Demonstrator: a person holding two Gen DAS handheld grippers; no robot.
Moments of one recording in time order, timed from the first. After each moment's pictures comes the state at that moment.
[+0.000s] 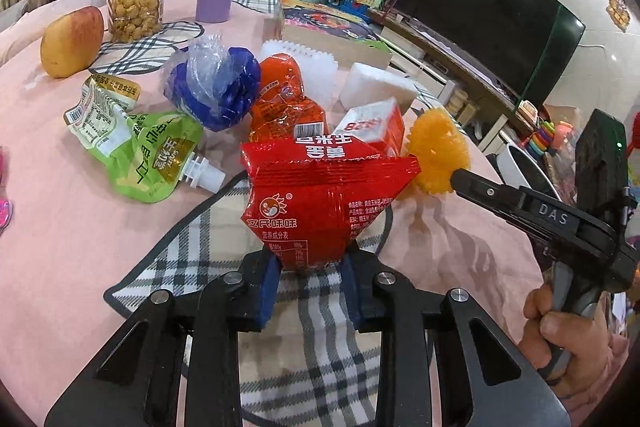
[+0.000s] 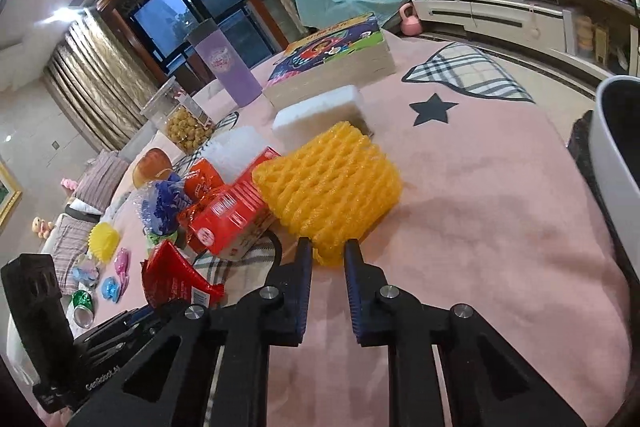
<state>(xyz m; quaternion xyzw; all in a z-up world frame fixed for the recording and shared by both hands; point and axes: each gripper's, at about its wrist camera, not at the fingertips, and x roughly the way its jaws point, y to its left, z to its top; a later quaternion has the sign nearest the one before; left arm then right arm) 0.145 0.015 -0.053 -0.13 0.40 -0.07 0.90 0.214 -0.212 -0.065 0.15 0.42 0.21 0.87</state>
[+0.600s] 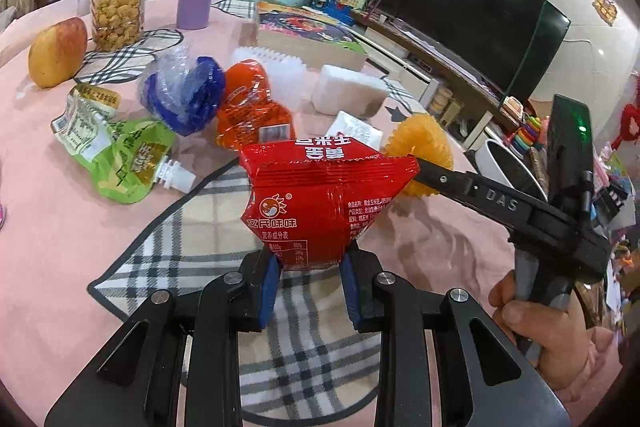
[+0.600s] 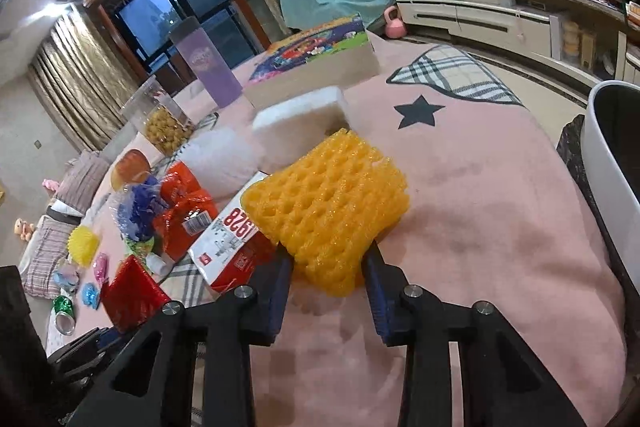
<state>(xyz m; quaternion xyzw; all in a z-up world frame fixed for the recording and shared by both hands) 0.137 -0.004 -0.043 -0.12 0.39 -0.10 0.91 0.221 -0.207 -0.070 0.13 0.42 0.18 0.88</state>
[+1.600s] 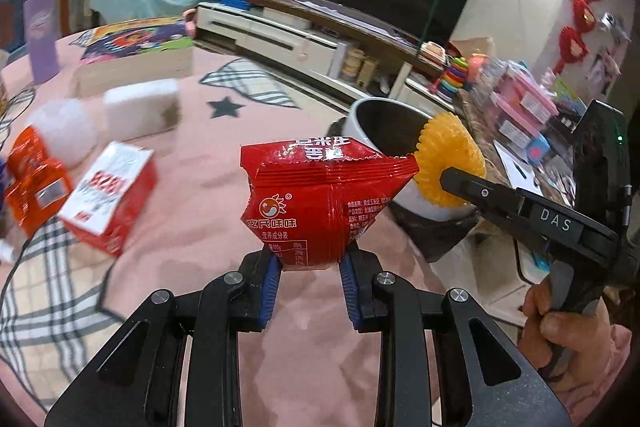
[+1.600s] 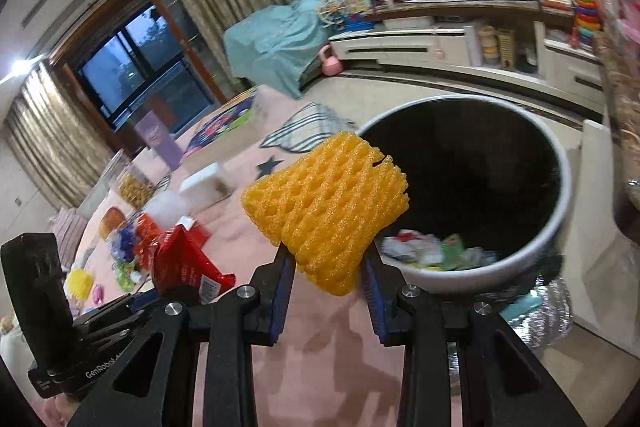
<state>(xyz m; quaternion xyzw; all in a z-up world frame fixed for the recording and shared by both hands) 0.163 -0.161 -0.020 -0.04 0.40 -0.24 0.89 0.154 -0.366 -0.029 0.18 0.38 0.08 0.90</state>
